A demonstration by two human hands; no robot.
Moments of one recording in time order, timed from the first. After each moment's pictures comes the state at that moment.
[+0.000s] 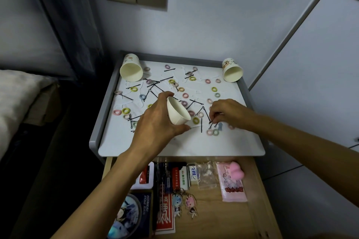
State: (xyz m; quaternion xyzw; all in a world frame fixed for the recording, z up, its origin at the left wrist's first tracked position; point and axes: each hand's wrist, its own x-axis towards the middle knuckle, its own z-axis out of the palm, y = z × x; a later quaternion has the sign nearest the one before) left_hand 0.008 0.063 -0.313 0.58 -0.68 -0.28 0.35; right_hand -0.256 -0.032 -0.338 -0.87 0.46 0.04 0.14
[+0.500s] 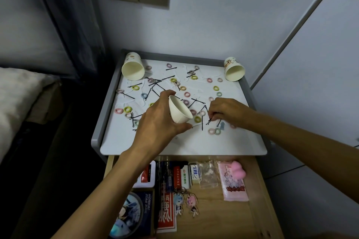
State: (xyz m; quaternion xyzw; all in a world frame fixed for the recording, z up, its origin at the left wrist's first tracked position) left_hand 0.009 0.062 -0.314 0.57 -0.68 -0.28 0.35; right_hand -0.254 -0.033 -0.344 -0.91 0.41 0.01 0.09
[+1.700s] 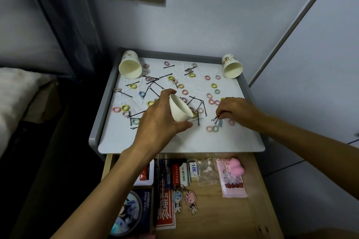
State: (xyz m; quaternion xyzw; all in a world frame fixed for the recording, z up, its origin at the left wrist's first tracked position) left_hand 0.002 0.062 -0.316 0.58 -0.68 -0.28 0.34; right_hand -0.279 -0.018 -0.339 -0.89 0.44 -0.02 0.08
